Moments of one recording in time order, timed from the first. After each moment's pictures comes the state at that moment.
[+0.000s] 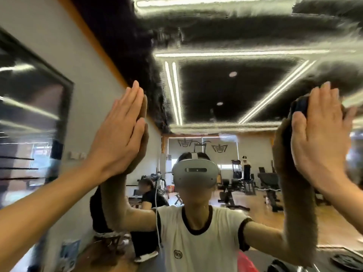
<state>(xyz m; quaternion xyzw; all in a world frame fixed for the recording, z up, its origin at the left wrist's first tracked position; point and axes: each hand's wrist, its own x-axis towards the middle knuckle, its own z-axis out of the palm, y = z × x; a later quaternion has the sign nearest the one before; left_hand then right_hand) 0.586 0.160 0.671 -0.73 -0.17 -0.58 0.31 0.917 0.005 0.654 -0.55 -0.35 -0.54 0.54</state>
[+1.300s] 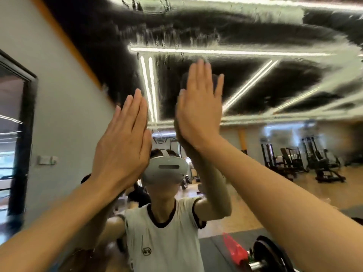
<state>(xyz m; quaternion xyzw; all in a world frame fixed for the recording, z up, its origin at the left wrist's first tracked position) 0.504 0.197 0.652 -0.71 -0.17 -0.58 0.35 0.646 0.113 0.707 -0.58 -0.39 -0.54 0.46</state>
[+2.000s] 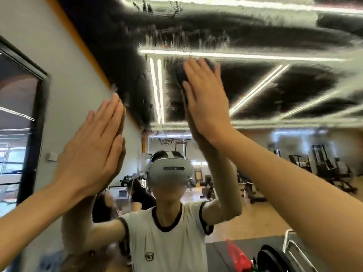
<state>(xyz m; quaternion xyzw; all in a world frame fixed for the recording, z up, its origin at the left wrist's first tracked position) 0.448 0.223 0.646 -0.72 -0.17 -0.56 0.36 0.658 0.104 0.727 -0.46 -0.51 -0.58 0.43</state>
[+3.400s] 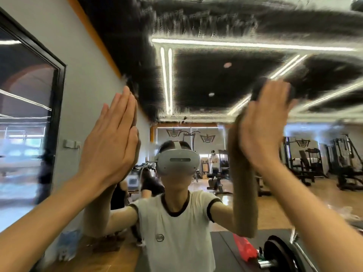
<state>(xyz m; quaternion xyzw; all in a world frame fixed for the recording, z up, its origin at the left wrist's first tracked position) 0.427 0.228 0.626 -0.70 -0.20 -0.59 0.35 0.669 0.099 0.651 -0.55 -0.33 -0.49 0.59</state>
